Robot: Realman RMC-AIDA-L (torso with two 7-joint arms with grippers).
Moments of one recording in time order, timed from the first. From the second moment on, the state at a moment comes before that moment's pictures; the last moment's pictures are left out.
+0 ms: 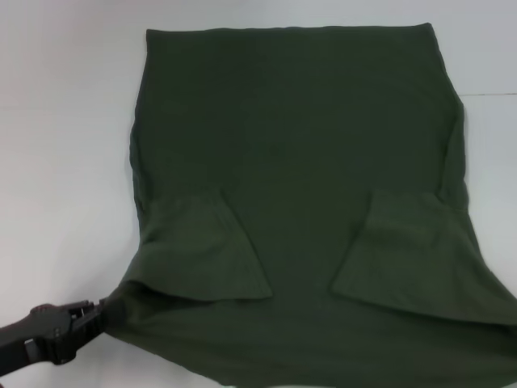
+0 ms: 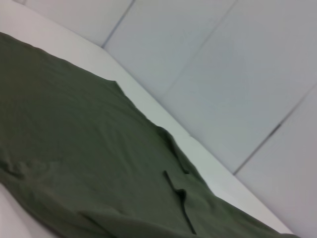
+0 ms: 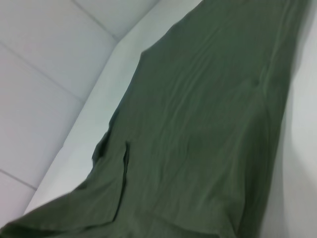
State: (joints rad) left arm -0.22 -2.10 0.58 0.66 1.94 1.71 -1.58; right arm 0.15 1.97 -0.14 -0.55 -2.27 -1.75 1.69
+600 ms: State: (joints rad) left arm -0.18 -2.10 0.58 0.66 1.96 1.78 -1.58; right arm 0.08 1.96 -0.06 -0.56 -2.28 -1.80 1.65
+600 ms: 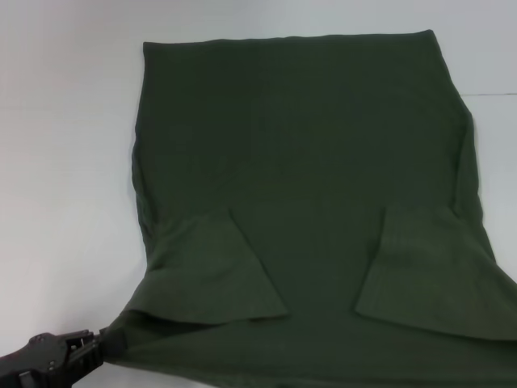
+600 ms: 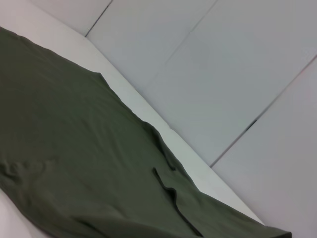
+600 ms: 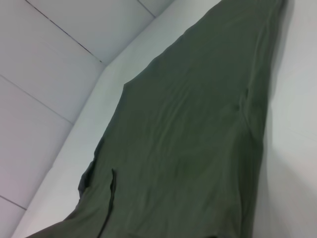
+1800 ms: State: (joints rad) left arm -0.33 -2.09 0.47 0.62 1.99 1.79 -1.60; right arm 0.20 1.92 0.02 -0.56 -2.29 -1.82 1.70
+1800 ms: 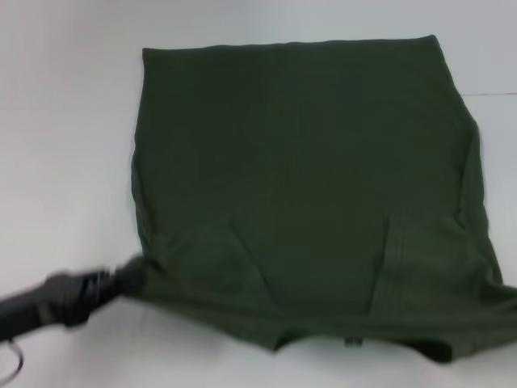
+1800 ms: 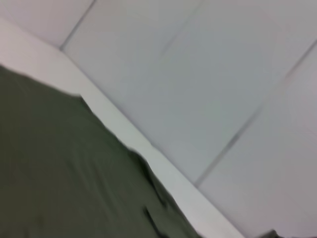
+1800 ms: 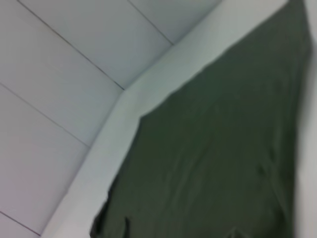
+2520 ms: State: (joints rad) left arm -0.74 -2.10 0.39 0.51 1.84 1.19 -1.62; right arm 0.67 1.86 -0.12 -0.55 -2.18 -1.34 1.78
